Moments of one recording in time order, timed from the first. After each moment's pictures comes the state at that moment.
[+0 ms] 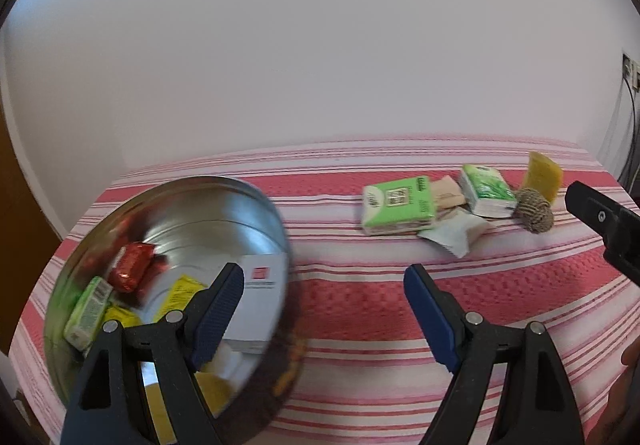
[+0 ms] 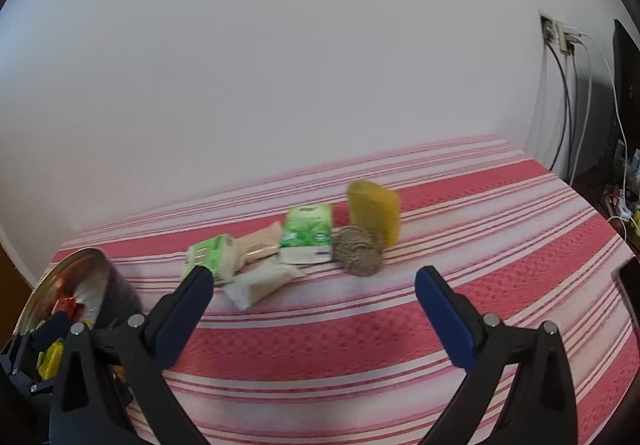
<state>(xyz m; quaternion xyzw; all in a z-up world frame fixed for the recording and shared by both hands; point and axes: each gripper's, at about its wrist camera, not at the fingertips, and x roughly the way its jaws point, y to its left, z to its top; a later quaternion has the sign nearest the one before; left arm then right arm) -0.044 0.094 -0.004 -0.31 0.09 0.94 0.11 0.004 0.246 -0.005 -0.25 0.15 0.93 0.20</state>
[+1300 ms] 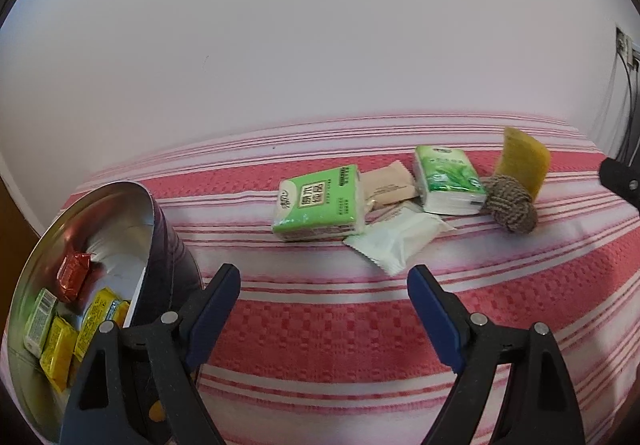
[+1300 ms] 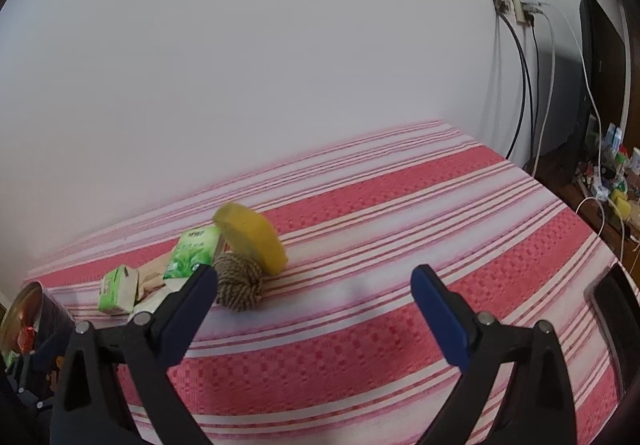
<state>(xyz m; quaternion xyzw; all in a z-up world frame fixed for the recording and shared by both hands) -0.073 0.158 -0.030 -0.34 0.11 0.93 0.13 0.015 0.343 -0.018 -0.26 0.19 0.91 0.26</state>
